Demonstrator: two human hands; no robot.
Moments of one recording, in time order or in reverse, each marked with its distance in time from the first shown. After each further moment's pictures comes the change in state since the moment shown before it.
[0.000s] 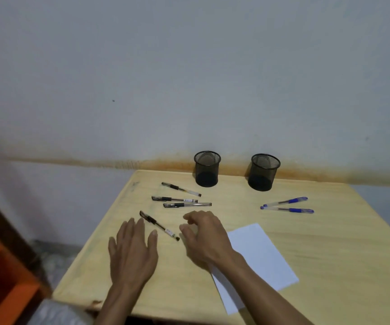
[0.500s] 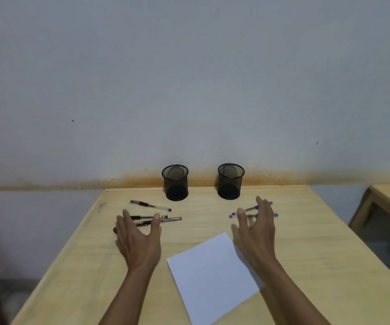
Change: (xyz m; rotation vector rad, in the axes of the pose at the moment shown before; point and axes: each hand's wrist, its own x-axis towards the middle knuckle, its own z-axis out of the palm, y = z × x) left_hand 0.040 0.101 0.037 -0.586 0.113 -0.172; right_hand -0.017 0.118 -0.097 0.318 0.611 0.373
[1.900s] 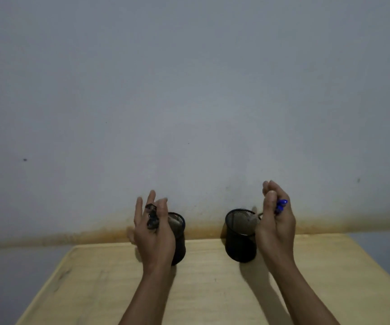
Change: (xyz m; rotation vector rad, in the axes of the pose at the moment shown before) left_hand 0.108 0.125 0.092 -0.606 0.003 0.113; right_hand 0.156 -0.057 0.047 0.529 0.174 -0.124
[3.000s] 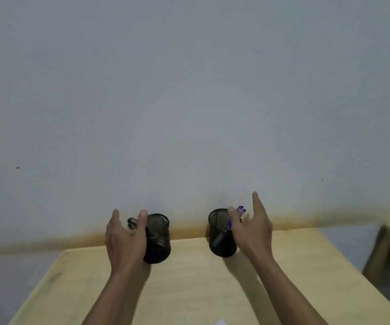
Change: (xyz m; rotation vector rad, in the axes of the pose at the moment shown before) left_hand 0.012 -0.008 -0.038 0.383 -0.026 -0.038; right_hand -0.003 0.005 -0.026 -0.463 -0.085 0.081
